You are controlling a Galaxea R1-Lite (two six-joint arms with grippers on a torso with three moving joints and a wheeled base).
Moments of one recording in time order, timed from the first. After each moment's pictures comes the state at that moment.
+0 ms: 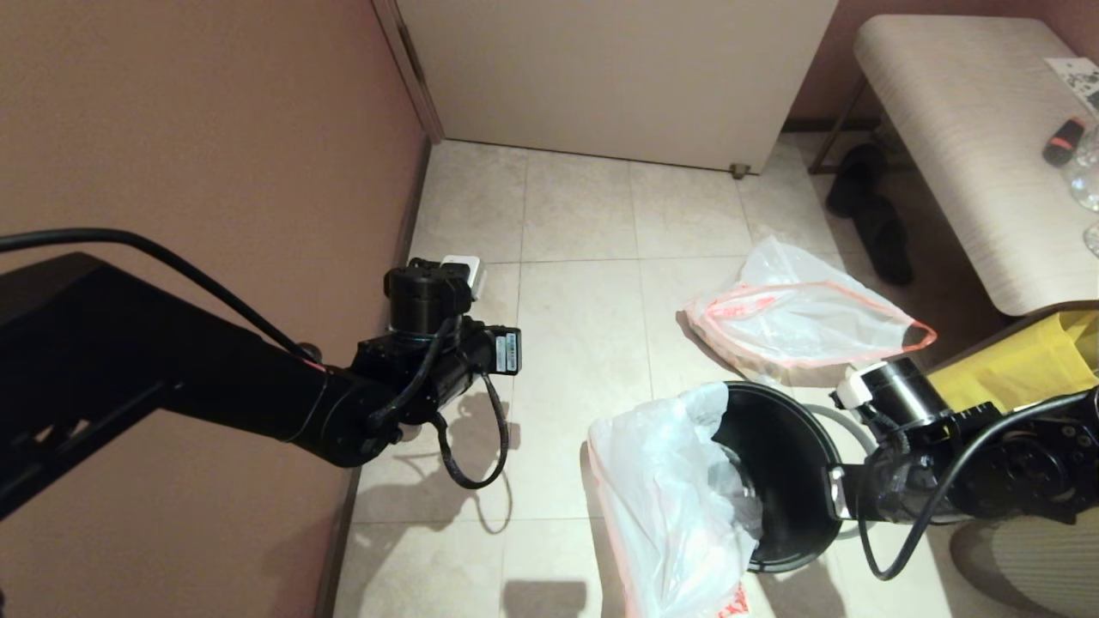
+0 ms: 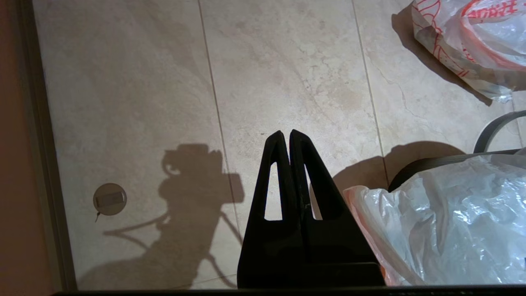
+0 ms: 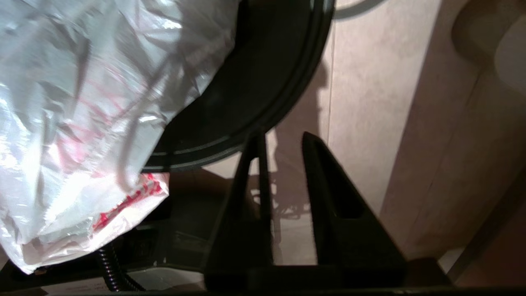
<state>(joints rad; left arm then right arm) -0.48 2.00 -1.05 -0.67 0.28 -0.05 0.32 1.82 -0.81 0.04 -0.29 0.37</state>
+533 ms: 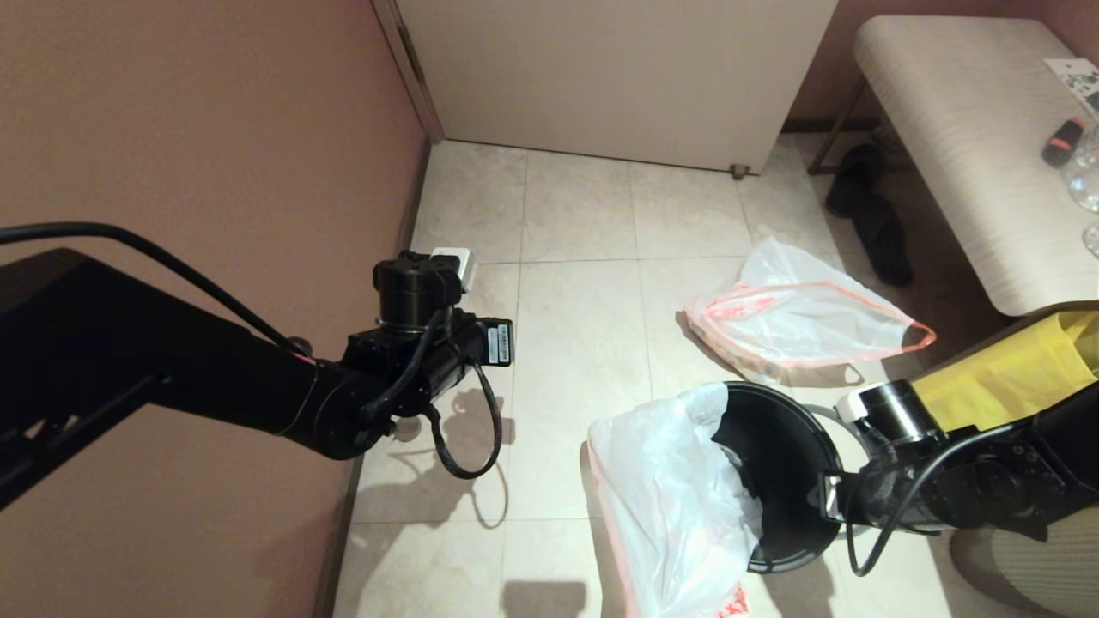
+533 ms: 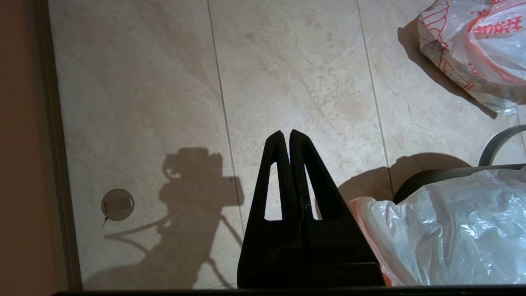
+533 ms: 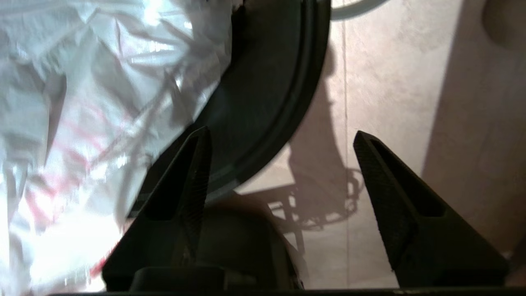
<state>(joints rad) -0.46 1.99 -1.06 -0.68 0.28 -0.05 0.24 1.96 -0.75 -0.20 -0.24 0.40</state>
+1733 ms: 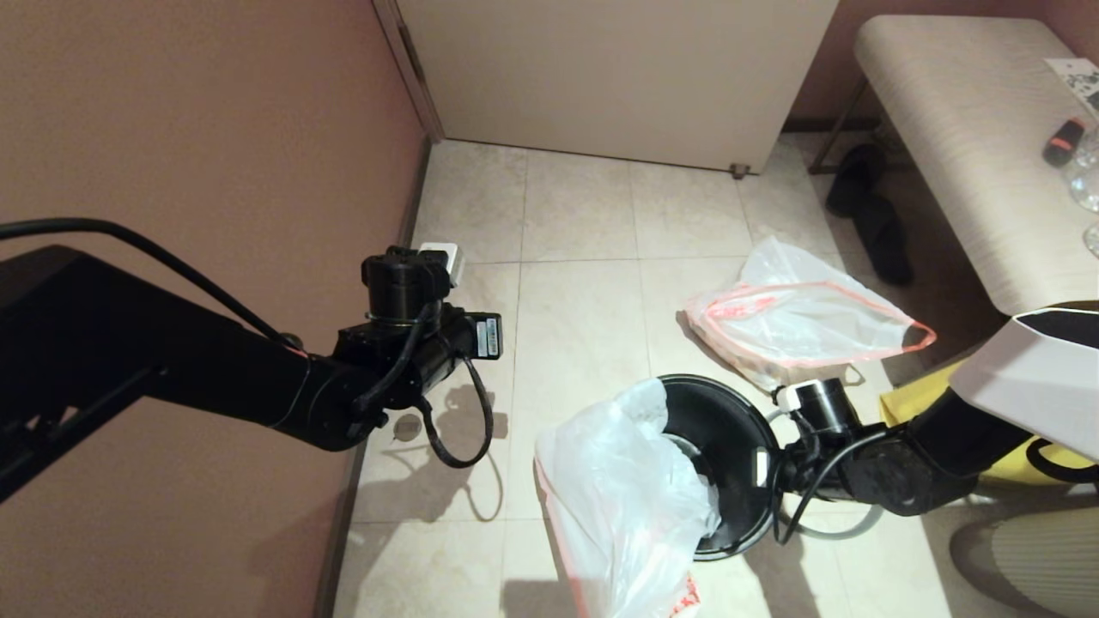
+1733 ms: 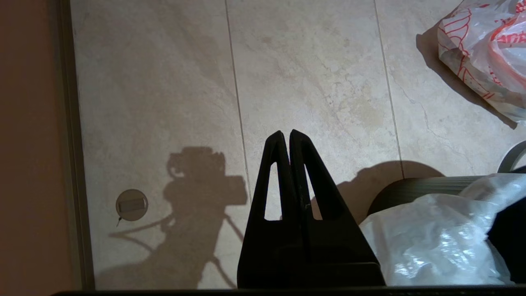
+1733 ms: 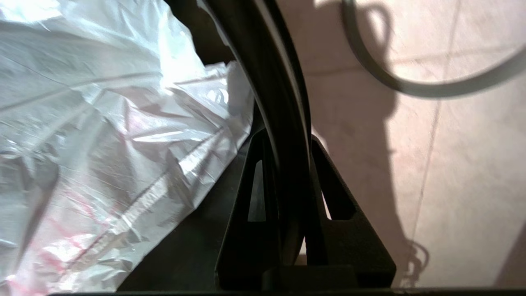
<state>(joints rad) -0.42 1.99 -1.08 -0.67 0.28 -0.04 0.28 2.21 -0.93 -0.44 -0.12 0.37</state>
